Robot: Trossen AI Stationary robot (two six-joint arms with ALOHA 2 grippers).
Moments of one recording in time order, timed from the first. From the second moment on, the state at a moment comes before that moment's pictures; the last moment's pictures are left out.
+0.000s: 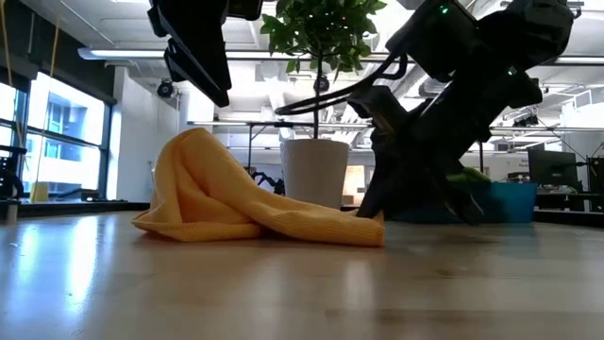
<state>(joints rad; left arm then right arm) -0.17 1.59 1.22 -0.74 -0.15 -0.58 0.22 1.77 0.74 0.23 0.16 1.27</state>
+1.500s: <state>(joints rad) -0.14 1.59 1.22 -0.26 -0.38 -0.15 0.23 0.89 0.74 -0.09 -0.45 0.77</state>
